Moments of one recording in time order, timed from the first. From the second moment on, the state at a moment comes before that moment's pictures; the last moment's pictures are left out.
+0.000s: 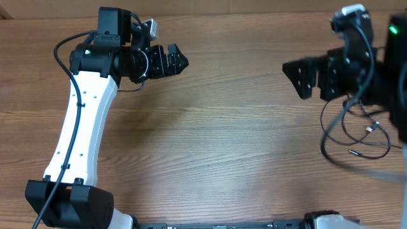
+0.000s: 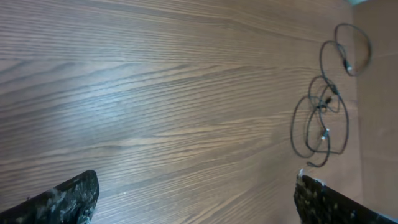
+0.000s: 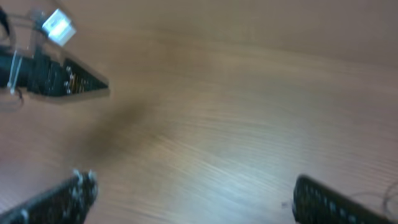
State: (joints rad) left arm -0.12 1.69 1.70 -1.02 0.50 -0.30; right arm 0.11 1.36 2.03 -1.34 -0.34 -0.06
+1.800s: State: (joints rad) left arm -0.12 1.69 1.70 -1.02 0.38 -0.30; right arm 0.09 0.01 0.02 -0.01 -0.30 -0.16
